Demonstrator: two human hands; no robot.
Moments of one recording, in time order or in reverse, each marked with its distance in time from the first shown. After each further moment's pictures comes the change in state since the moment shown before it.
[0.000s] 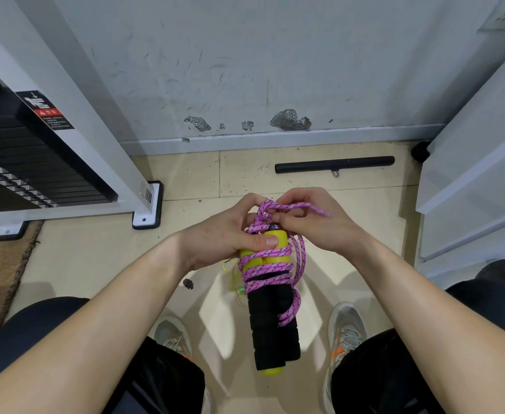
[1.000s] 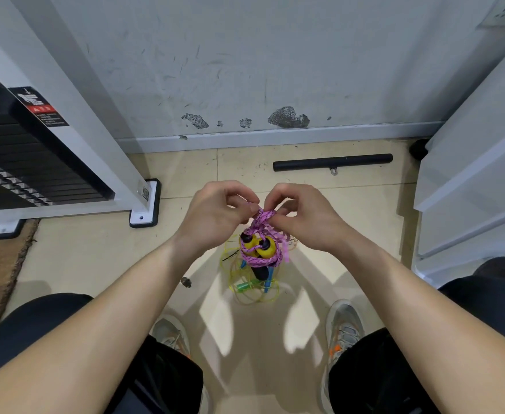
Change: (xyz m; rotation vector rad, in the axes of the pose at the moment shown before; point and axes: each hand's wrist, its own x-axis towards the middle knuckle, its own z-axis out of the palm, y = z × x) left_hand 0.012 0.003 -0.001 0.404 0.601 0.157; right_hand 0.004 -0.001 0.008 -0.157 -0.003 -0.133
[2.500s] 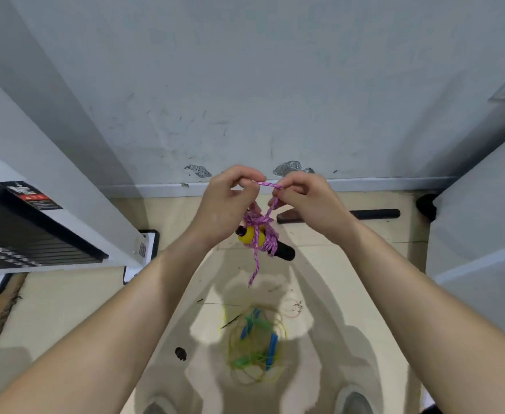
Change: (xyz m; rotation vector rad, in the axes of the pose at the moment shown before) left_hand 0.168 0.067 -0.049 -0.155 0.122 0.215; right_hand 0.176 -0.044 -0.077 0.230 0.083 0.106
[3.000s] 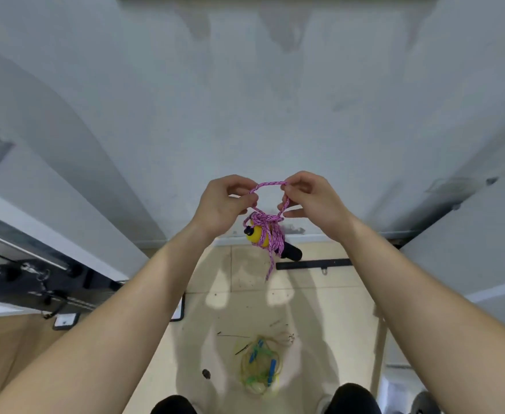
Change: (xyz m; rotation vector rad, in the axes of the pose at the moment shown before) left_hand 0.088 0.311 -0.118 0.036 -0.031 -0.127; right_hand 0.019 -0.339 -0.080 0.015 0.052 0.012
